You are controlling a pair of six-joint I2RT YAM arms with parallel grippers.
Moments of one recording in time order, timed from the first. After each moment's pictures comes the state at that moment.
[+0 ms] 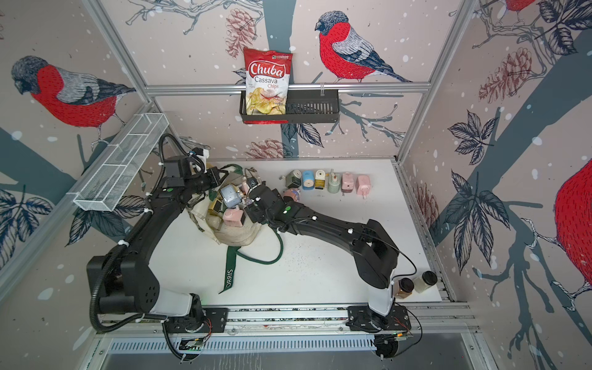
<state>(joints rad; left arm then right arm) 0.02 1.45 1.20 -0.26 0.54 -0.38 1.03 1.82 1.48 -0.28 0.33 0.11</state>
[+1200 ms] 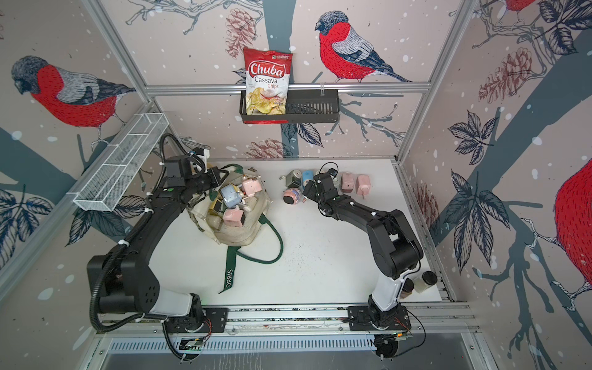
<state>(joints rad) 0.02 1.45 1.20 -0.26 0.54 -0.38 0.53 1.80 1.14 0.00 0.13 0.79</state>
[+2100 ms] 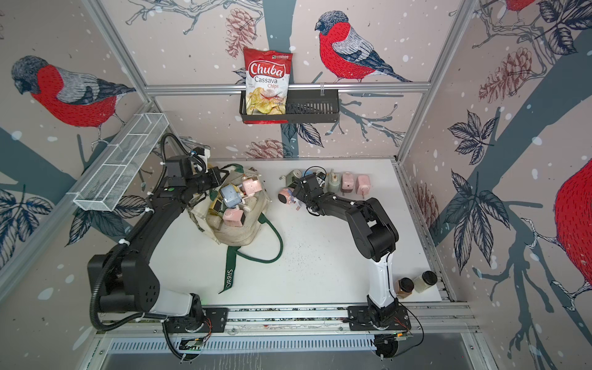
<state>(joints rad) 0.01 1.46 1.20 -0.26 0.53 -0.37 0.59 2.02 1.30 -0.02 0.15 0.90</state>
